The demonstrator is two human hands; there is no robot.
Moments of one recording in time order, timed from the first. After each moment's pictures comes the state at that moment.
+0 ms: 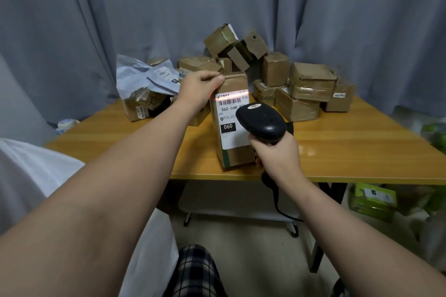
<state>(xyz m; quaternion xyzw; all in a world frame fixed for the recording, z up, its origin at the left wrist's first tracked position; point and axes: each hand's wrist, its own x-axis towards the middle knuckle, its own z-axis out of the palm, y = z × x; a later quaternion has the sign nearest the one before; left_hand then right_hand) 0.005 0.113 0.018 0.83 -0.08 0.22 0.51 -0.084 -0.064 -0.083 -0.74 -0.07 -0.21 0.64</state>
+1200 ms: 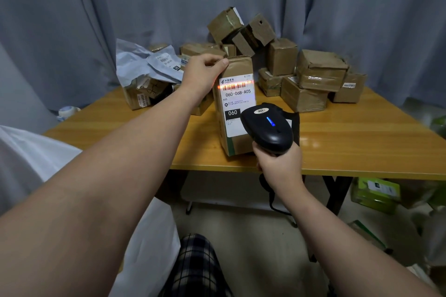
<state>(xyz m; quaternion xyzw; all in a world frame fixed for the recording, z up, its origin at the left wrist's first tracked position) 0.014 0.111 0.016 0.81 -0.07 0.22 0.53 -0.092 -0.057 -0.117 -0.72 -0.07 -0.24 0.65</state>
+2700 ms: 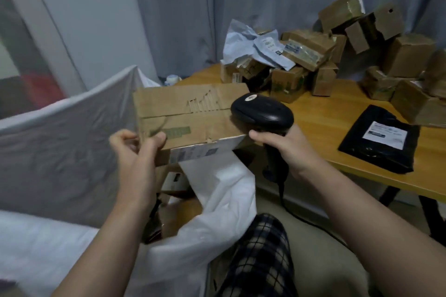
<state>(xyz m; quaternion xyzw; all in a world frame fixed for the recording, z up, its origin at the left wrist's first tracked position) -0.287 0.268 -0.083 0.60 0.19 0.48 0.61 -0.134 0.078 -0.078 -0.66 -0.30 0.13 0.68</state>
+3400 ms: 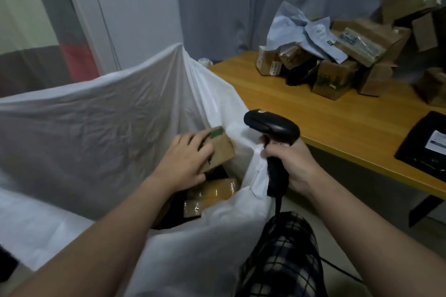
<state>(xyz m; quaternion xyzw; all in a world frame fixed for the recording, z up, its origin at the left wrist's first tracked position) -0.274 0.369 -0.150 0.98 0.05 0.13 -0.11 -0.157 0.156 -0.116 -0.66 -0.18 0.23 0.69</state>
